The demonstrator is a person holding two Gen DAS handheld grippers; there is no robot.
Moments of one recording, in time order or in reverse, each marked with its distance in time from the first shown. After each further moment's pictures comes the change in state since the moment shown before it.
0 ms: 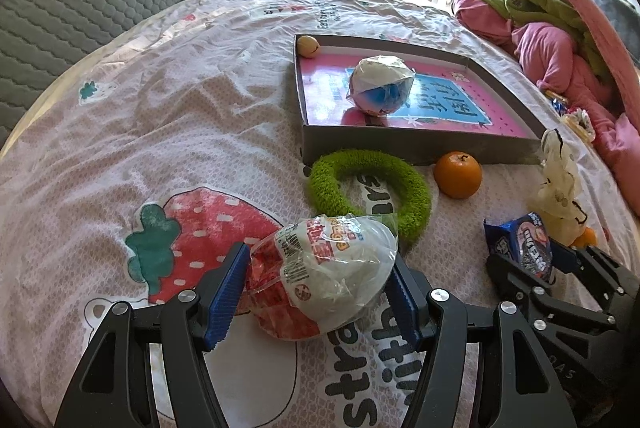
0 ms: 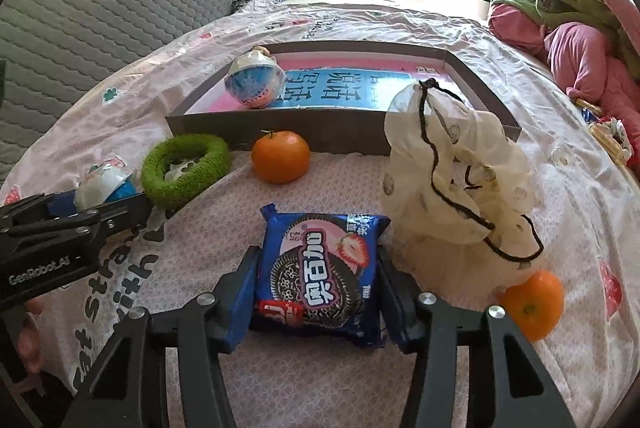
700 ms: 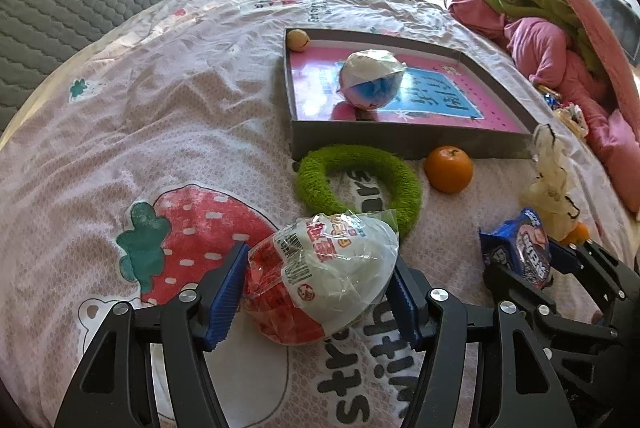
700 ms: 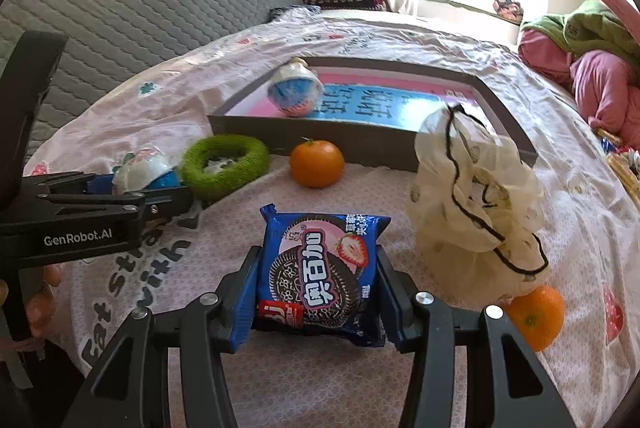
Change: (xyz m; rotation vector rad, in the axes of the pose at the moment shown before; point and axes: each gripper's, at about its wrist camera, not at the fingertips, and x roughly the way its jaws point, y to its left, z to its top) left arm -0.003 -0.003 0.001 0.004 0.018 -0.041; right arm -0.017 0.007 -0.004 -0.101 -0.058 0.087
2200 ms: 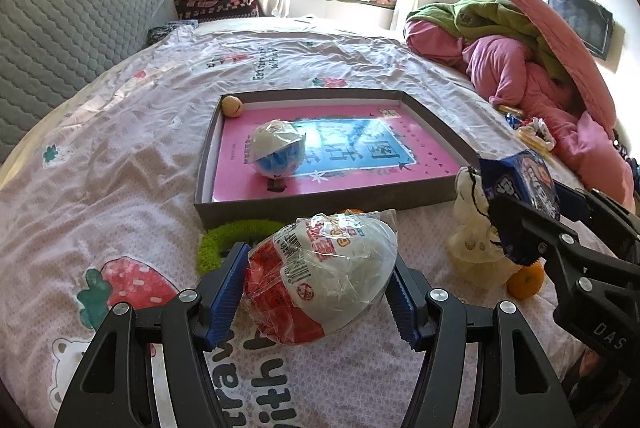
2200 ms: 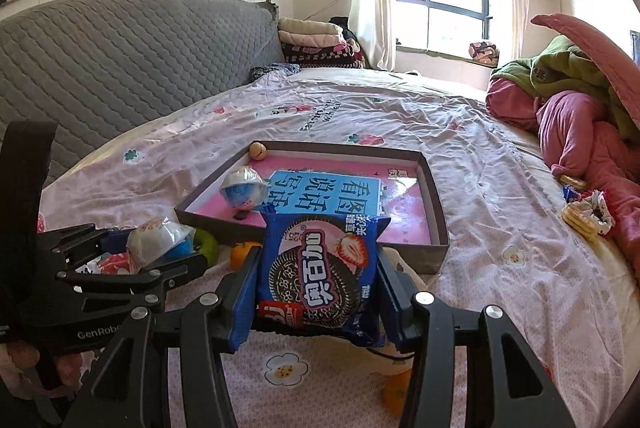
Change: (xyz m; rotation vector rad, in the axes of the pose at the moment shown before) left arm -0.018 -0.066 0.019 0.077 -0.158 -0.061; right arm -0.053 -0.052 0.040 0.008 -0.201 -0.064
